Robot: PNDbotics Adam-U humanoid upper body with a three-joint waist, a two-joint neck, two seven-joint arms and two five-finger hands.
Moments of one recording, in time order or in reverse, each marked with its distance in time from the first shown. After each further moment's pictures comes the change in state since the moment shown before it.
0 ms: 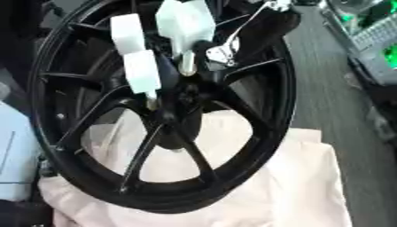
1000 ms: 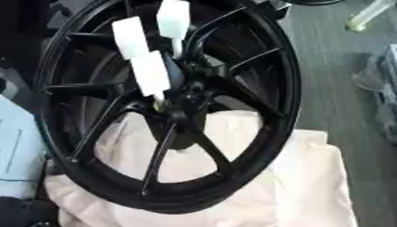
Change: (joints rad) left arm 0.001 0.001 0.020 -0.007 -0.004 -0.007 0.028; right arm 0.728 -0.375 -0.560 -0.085 -0.195 0.077 -0.562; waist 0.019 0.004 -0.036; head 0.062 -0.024
